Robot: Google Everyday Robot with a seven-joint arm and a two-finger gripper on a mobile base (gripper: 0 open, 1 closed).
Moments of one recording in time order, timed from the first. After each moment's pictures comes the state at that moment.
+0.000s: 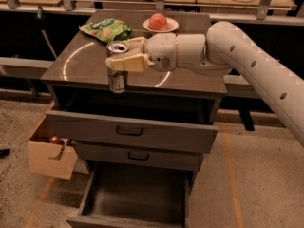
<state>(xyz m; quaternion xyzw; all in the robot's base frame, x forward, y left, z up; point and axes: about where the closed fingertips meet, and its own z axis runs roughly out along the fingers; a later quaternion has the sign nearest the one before) 0.600 0.084 0.960 -0.51 0.52 0.44 0.52</state>
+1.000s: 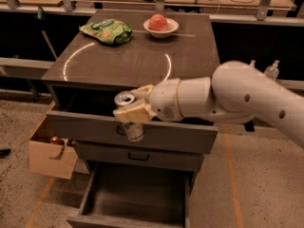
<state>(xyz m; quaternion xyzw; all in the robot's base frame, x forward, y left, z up) 0.512 0.062 0.871 -0.49 0.66 0.34 0.46</state>
